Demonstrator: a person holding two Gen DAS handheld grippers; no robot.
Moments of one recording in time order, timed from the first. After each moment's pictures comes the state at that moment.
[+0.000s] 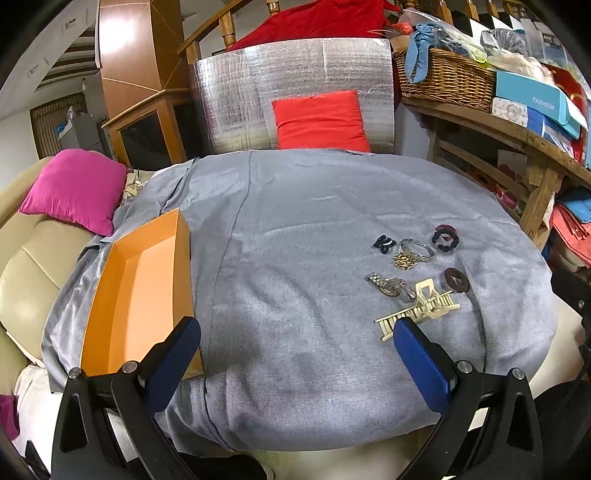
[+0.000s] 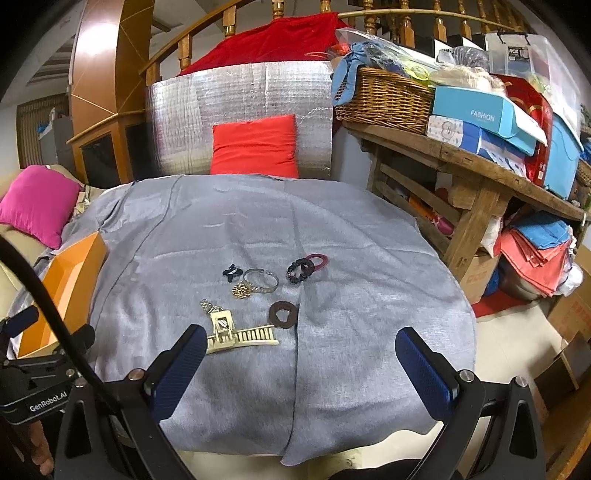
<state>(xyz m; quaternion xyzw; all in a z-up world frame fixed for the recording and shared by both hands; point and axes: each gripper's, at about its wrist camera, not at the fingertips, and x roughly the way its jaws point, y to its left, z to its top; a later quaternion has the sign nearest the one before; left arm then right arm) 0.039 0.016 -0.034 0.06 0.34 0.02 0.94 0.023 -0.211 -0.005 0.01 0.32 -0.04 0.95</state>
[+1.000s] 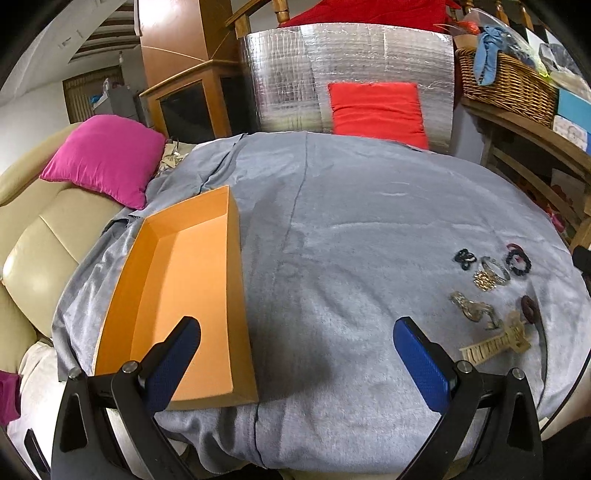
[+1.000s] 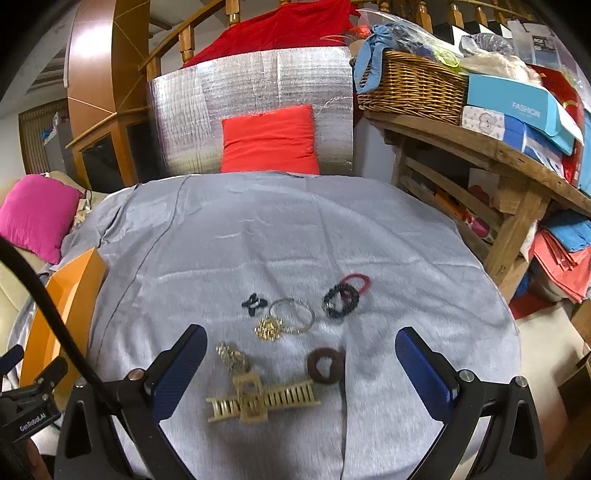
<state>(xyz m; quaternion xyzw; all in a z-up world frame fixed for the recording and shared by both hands) 0.097 0.091 -0.051 0.02 0.36 0.10 0.93 0.128 -0.185 -0.020 0.03 0.33 -0.02 0.94</state>
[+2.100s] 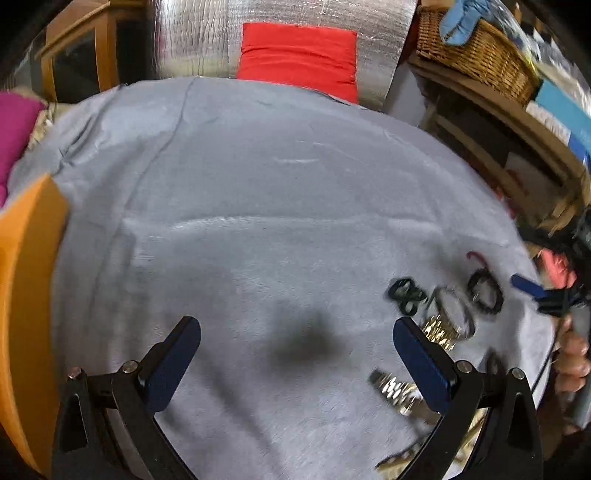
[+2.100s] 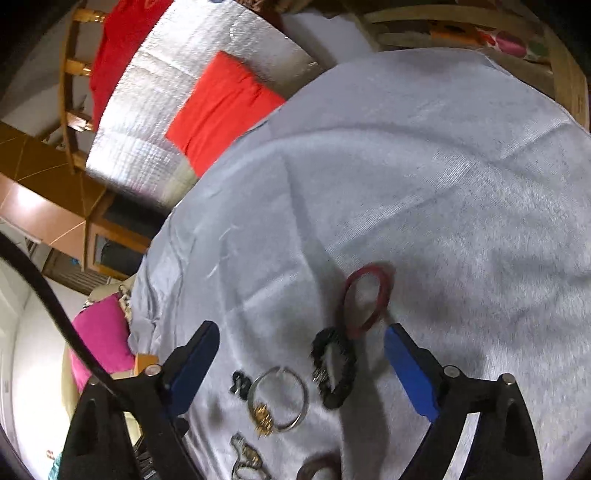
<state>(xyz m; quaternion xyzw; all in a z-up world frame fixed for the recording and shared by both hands) 0.269 0.025 -0.118 -0.05 0.45 -0.08 0.89 0.307 -0.331 -0.129 0.37 0.45 0.08 0.81</state>
